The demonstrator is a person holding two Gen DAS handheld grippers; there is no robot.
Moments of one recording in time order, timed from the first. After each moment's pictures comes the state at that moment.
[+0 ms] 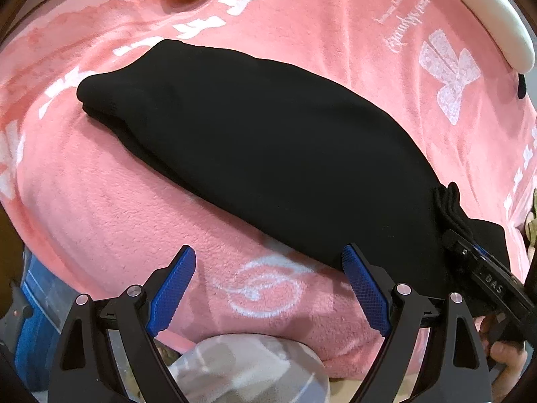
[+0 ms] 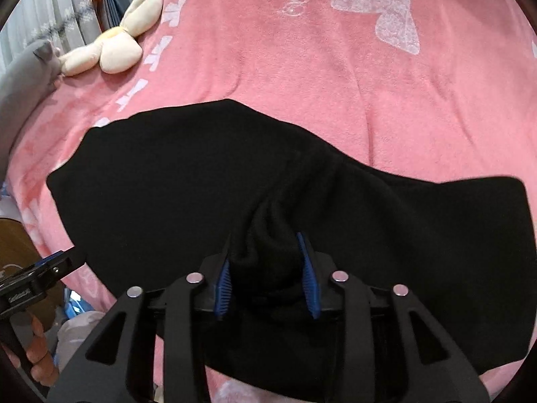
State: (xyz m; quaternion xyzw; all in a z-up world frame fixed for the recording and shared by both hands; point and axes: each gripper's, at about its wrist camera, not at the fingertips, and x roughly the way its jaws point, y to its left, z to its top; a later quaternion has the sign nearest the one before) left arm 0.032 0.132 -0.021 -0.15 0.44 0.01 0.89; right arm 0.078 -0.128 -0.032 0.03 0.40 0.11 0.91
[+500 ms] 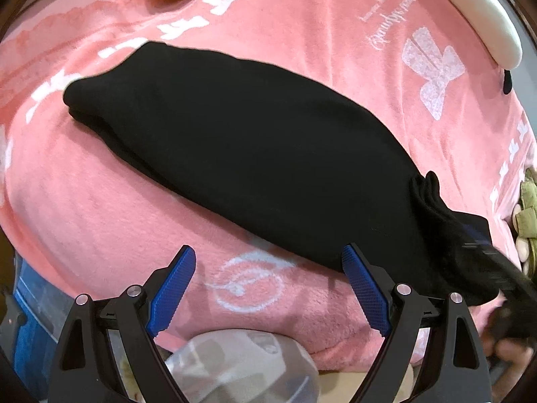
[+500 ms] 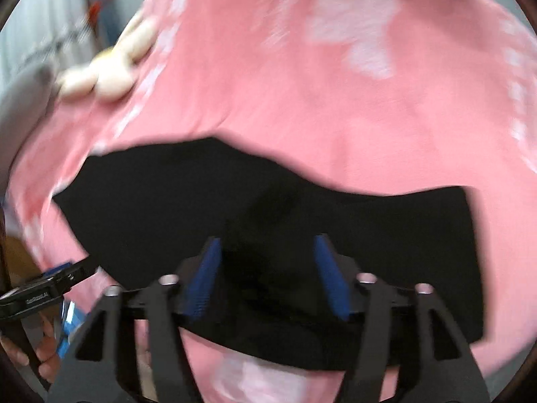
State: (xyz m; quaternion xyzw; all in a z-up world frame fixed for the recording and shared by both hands) left arm 0.025 0.135 -0.015 -0.15 0.43 -0.02 0.89; right arm 0.031 -0.159 0.015 0.05 0.35 0.05 0.94
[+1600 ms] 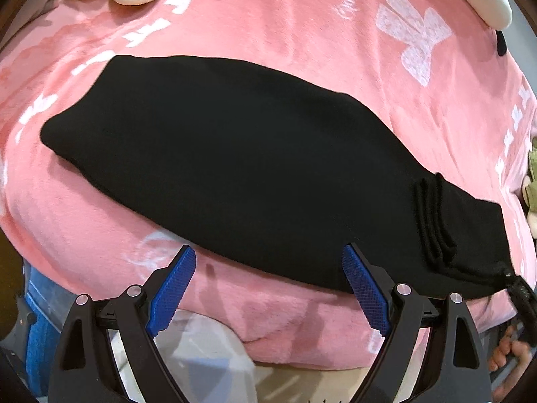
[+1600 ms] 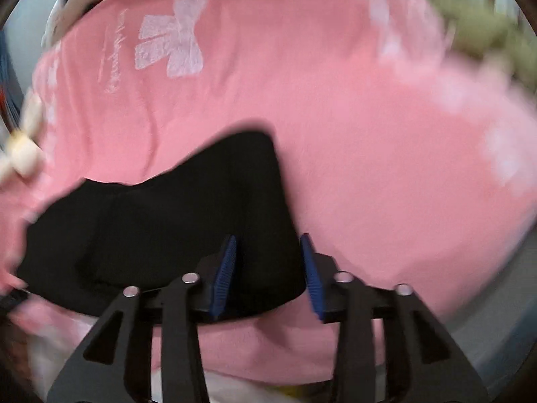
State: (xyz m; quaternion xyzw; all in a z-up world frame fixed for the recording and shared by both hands) left arm 0.032 0.051 -0.009 -0.10 0.46 -0.02 0.88; right arm -0.032 -0.343 0.011 0.11 0.34 -0.13 0.93
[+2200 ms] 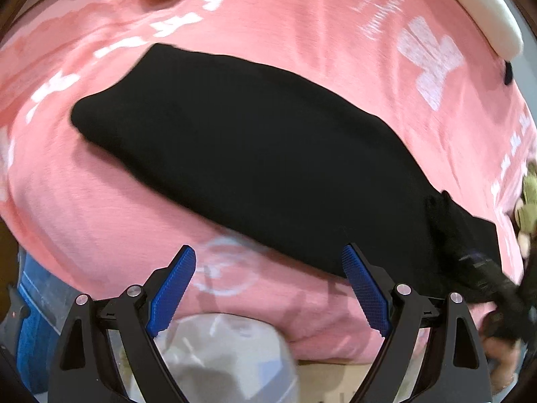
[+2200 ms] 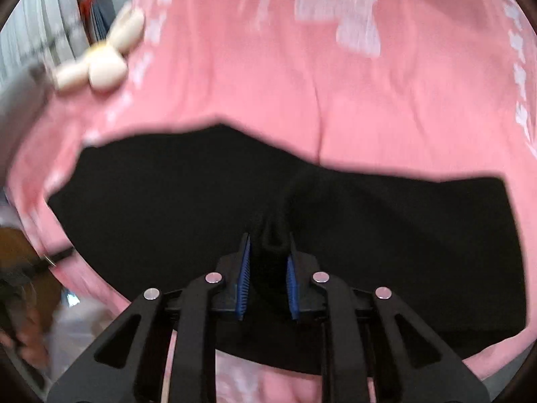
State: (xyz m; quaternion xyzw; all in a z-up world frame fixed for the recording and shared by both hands) left arm 0.024 0.118 -0.010 -0.16 0.45 -0.01 0.88; right arm 0.048 -0.175 0.014 0.05 0.38 0.09 0.92
